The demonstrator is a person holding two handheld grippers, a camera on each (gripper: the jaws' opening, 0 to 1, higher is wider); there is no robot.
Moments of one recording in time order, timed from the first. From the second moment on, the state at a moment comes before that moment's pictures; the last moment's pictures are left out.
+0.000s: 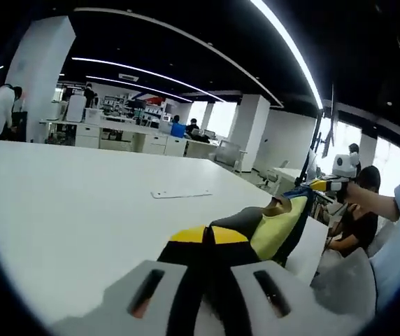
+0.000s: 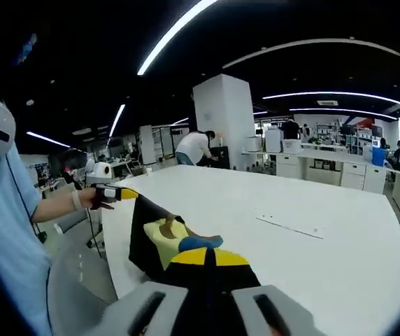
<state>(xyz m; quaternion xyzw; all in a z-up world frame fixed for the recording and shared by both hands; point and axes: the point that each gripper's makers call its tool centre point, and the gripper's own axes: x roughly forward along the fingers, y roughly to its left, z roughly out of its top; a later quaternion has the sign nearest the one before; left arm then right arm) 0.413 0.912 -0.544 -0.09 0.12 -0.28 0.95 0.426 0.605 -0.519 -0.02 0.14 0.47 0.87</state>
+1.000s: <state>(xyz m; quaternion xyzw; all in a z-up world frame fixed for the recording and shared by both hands) 0.480 0.938 -0.495 -0.07 0.07 -0.26 0.96 0.481 0.603 -0.483 0.01 0.12 0.50 0.86</state>
